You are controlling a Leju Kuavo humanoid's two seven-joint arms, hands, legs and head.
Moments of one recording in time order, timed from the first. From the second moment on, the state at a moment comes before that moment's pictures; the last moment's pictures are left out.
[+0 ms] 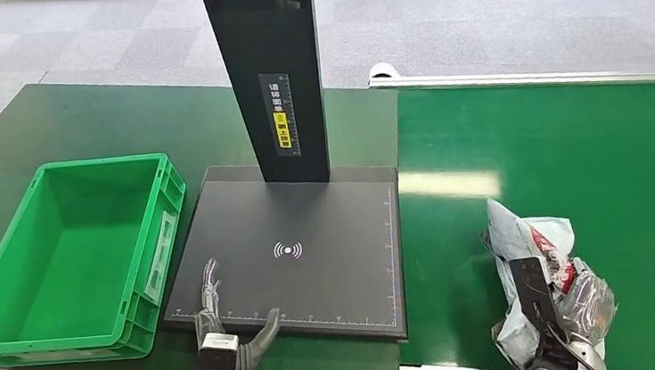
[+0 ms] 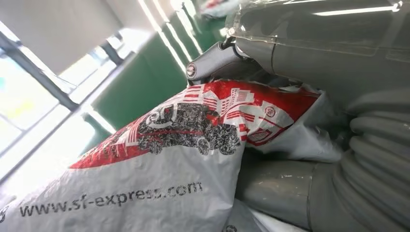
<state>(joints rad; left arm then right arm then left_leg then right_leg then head) 0.03 -0.17 -0.45 -1.16 -0.08 0.68 -0.70 -0.01 0.10 -0.20 -1.25 0.84 -0.52 -0.05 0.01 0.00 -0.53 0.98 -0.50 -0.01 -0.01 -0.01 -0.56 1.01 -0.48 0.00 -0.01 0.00</state>
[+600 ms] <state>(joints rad) -0.06 -0.17 -0.50 -1.09 -0.08 0.59 -0.70 -0.35 0.13 0.17 -1.25 0.45 -0.14 -0.14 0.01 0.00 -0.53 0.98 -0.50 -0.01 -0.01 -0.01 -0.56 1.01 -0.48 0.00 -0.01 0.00</state>
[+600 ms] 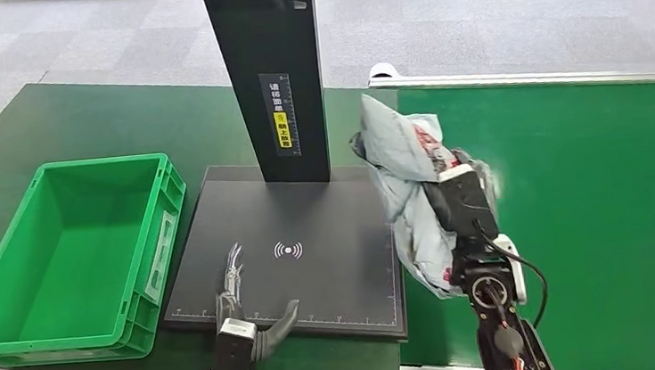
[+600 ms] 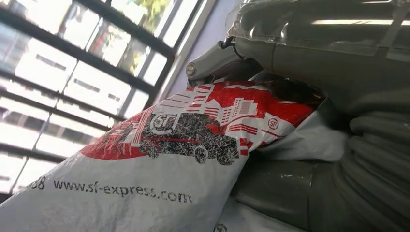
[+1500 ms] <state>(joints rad) -0.19 -0.16 -0.44 -1.14 -0.22 0.65 -0.70 -0.60 0.25 0.46 -0.80 0.35 0.11 -0.39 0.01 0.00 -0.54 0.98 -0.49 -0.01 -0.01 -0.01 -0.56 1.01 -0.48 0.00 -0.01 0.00</state>
